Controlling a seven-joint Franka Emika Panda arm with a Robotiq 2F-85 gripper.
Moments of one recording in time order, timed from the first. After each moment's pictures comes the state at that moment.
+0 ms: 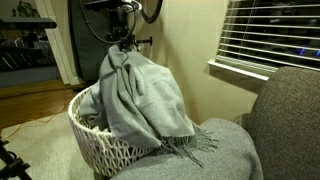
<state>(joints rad) 0.24 0.40 0.19 -1.72 -0.24 1.90 0.02</state>
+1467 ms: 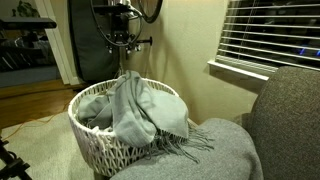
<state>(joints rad) 0.27 0.54 0.19 -1.54 -0.24 1.77 -0.12</state>
